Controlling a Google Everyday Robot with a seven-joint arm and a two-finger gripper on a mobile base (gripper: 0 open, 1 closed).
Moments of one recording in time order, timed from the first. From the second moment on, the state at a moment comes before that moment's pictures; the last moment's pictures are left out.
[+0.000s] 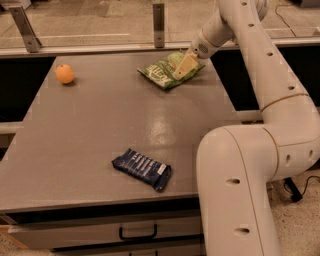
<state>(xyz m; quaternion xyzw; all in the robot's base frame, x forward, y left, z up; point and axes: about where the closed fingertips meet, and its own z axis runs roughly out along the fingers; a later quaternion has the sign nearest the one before) 0.818 -0.101 0.847 -0.53 0.79 0.09 0.30</state>
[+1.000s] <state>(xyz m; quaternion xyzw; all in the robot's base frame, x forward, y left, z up) 0.723 -0.074 0.963 -0.61 0.68 0.19 0.36</state>
